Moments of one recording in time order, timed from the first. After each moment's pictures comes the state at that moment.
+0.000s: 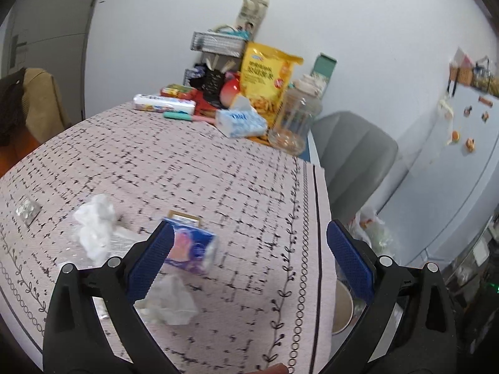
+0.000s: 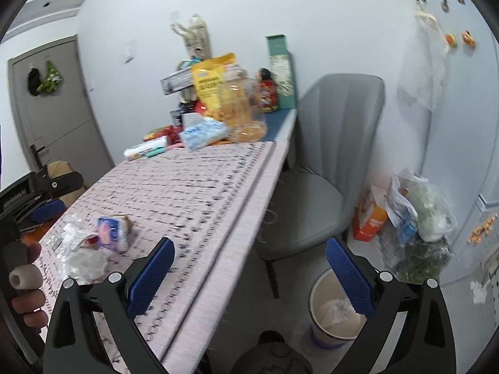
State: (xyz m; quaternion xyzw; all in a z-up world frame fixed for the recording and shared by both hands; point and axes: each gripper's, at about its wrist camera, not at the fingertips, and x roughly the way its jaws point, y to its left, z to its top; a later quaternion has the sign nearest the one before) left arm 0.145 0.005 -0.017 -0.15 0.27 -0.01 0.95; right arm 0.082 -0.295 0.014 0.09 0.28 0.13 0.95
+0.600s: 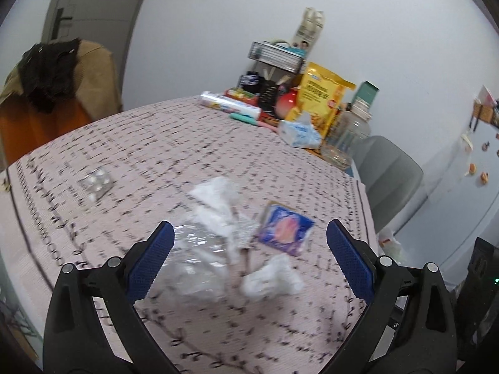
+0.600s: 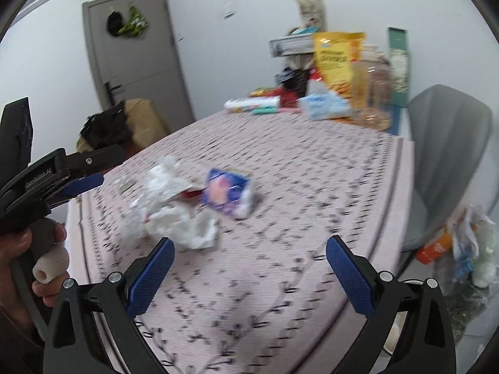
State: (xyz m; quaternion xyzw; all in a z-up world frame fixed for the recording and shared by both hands) left arm 0.079 0.121 -0.044 -0.20 0.26 0.06 0.94; right arm 0.069 -0.154 0.012 0.01 0.32 0.32 0.89
